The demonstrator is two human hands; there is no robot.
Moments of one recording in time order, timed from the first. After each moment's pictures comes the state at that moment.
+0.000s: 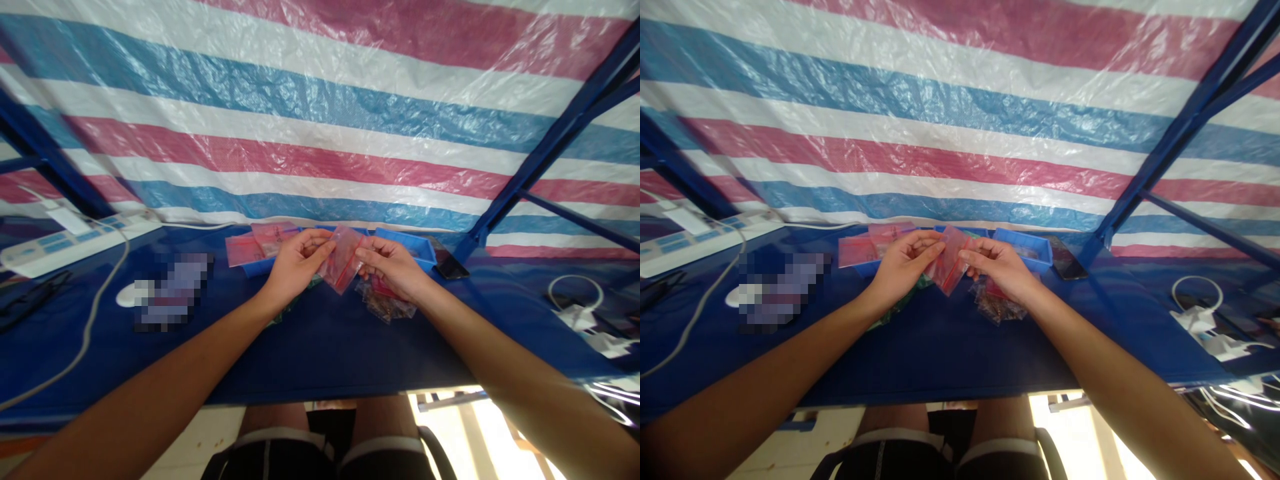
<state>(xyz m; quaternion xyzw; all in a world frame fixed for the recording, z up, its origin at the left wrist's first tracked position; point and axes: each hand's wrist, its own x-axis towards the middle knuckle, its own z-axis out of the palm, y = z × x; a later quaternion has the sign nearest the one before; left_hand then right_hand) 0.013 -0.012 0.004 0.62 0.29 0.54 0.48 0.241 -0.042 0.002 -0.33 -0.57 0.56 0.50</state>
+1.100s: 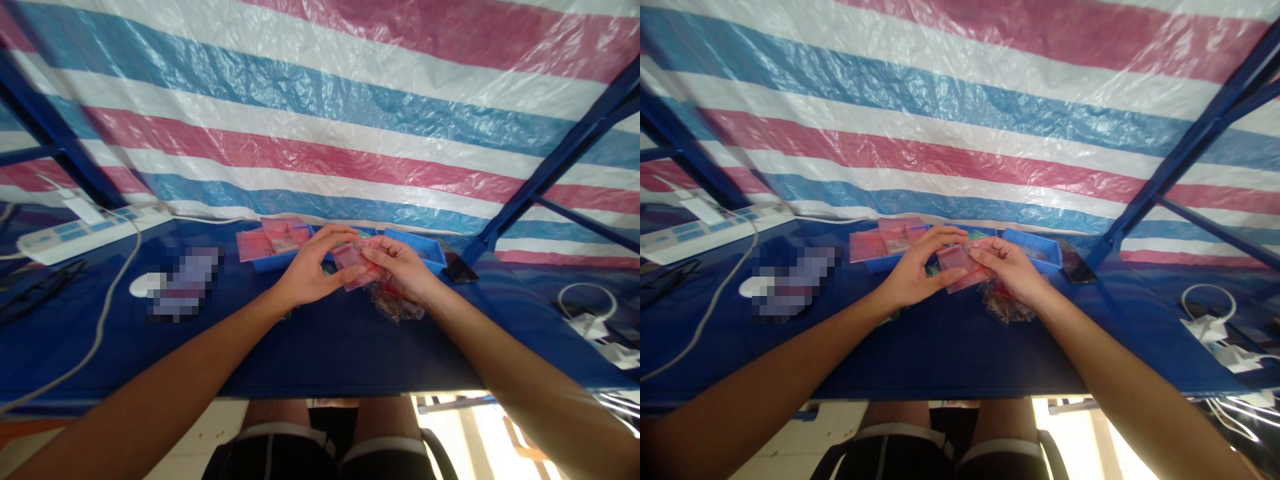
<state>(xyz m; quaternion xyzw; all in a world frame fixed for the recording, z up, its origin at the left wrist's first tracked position) 0.003 -0.028 0.016 0.82 0.21 0.47 0.25 0.234 -0.045 0.004 -0.35 -0.53 0.59 0.50</state>
